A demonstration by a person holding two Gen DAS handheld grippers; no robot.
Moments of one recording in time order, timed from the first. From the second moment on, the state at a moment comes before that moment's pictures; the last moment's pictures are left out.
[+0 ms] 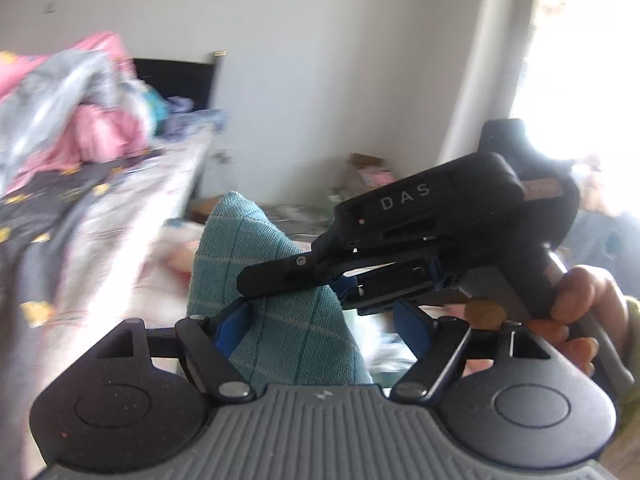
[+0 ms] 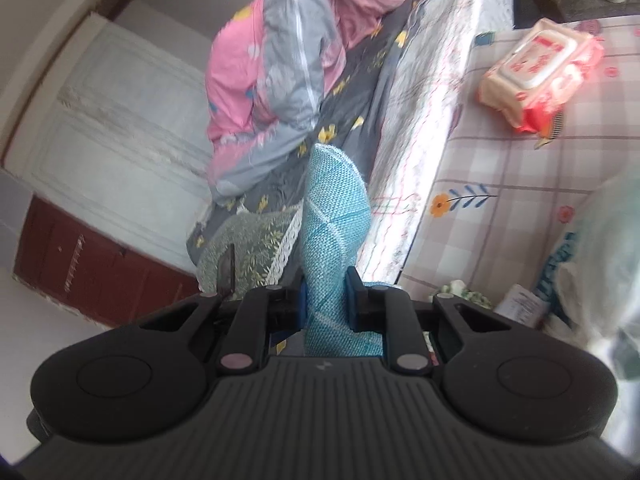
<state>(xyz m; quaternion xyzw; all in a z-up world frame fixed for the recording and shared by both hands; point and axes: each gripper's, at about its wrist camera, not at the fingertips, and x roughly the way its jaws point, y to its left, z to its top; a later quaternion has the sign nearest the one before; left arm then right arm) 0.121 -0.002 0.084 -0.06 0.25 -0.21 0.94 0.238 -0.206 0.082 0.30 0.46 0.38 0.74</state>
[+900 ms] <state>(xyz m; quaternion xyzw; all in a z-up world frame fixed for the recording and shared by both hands) 0.129 -0.071 0.033 -0.07 0.34 -0.24 0.90 0.226 -0.467 -0.053 -0.06 0.49 -0.09 0.86</state>
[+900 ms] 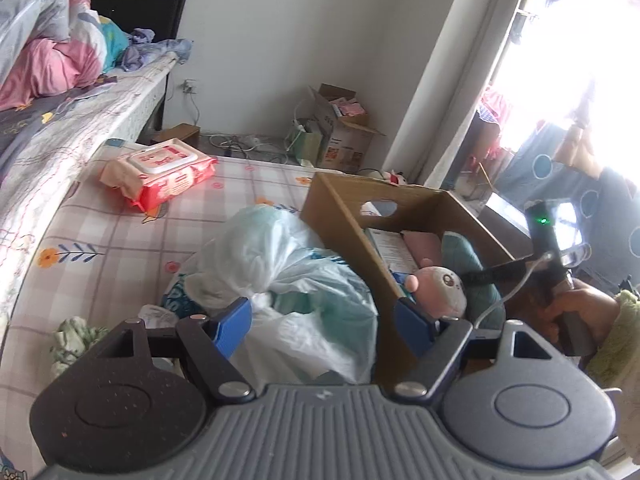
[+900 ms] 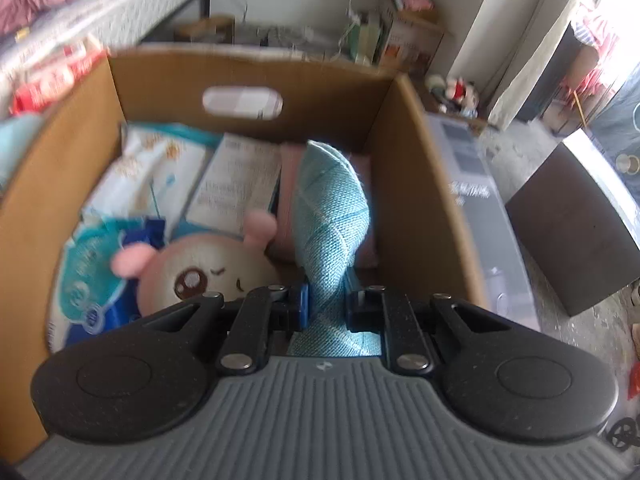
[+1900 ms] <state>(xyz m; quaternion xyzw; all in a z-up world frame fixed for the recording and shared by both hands) 0.082 0.032 0.018 -0.07 0.35 -0.16 0.92 0.160 -0.500 0.005 0.25 0.41 -0.04 0.88</state>
